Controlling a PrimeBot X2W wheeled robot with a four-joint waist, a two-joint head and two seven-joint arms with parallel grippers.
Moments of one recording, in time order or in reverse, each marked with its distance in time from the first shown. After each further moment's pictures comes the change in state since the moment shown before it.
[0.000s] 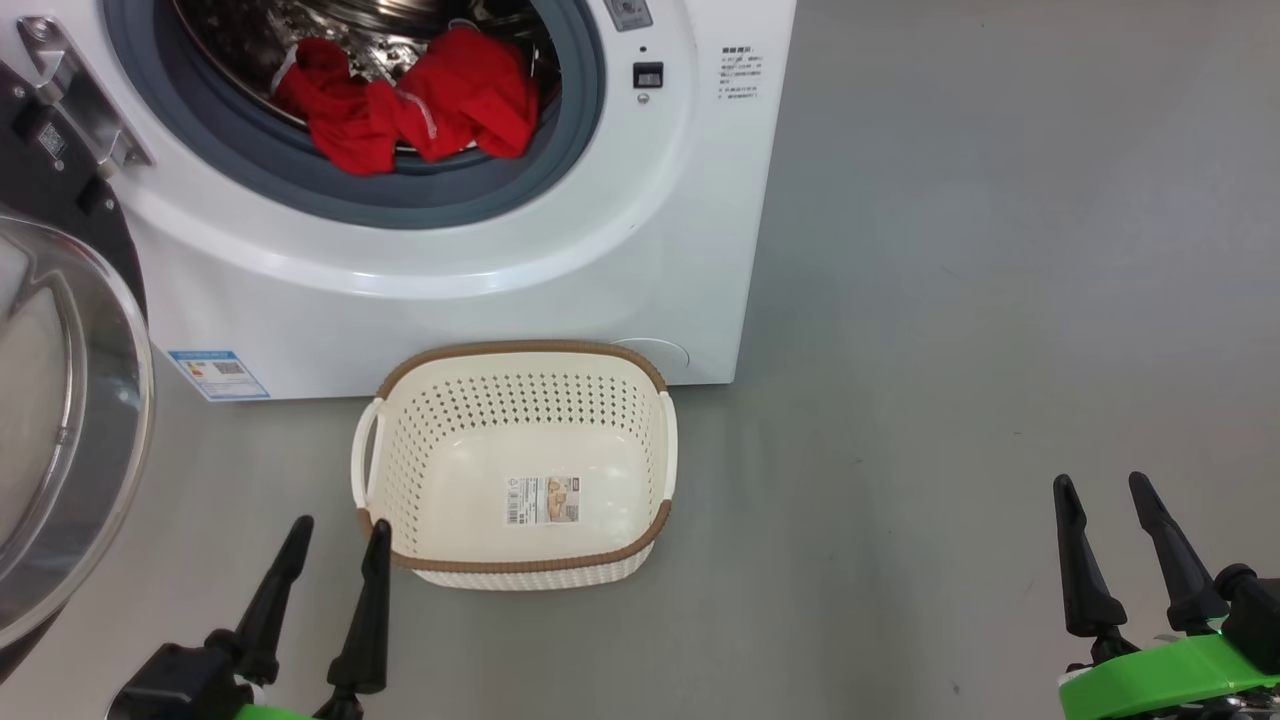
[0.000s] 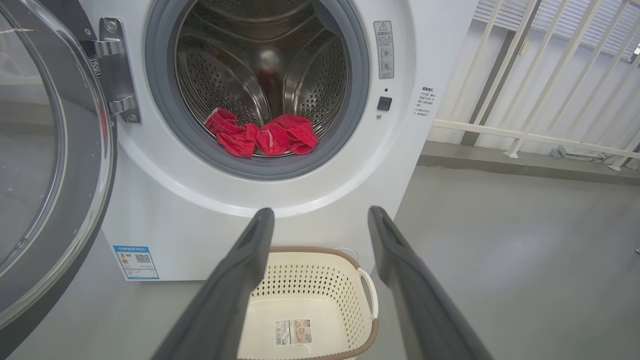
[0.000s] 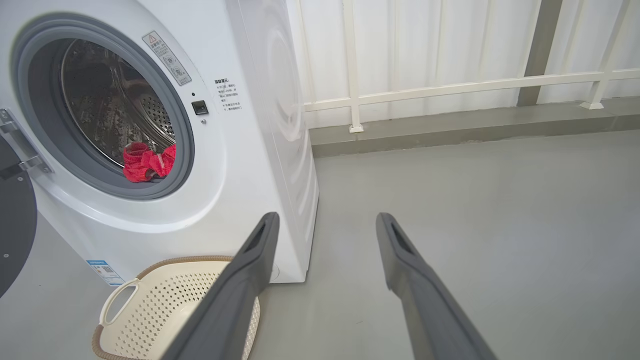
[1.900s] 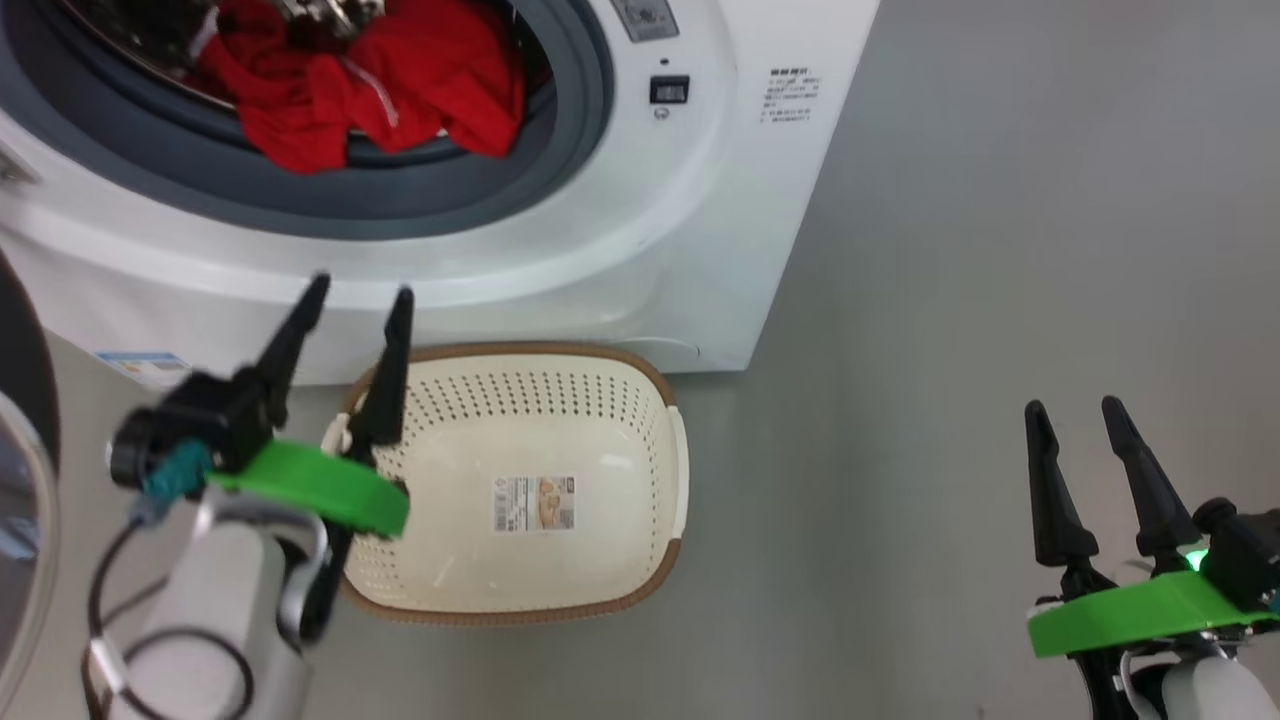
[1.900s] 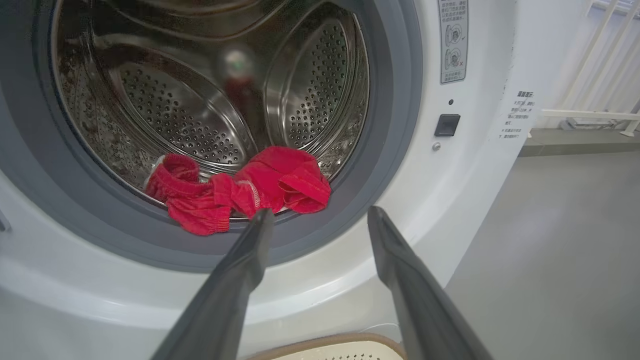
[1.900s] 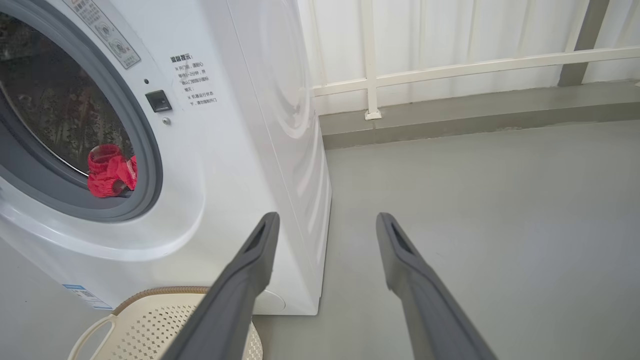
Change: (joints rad) left arm -0.454 0.019 -0.108 0.279 0.036 0.000 0.000; right arm -0.093 0.024 0.030 -0.021 -0.002 0.000 0.000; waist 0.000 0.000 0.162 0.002
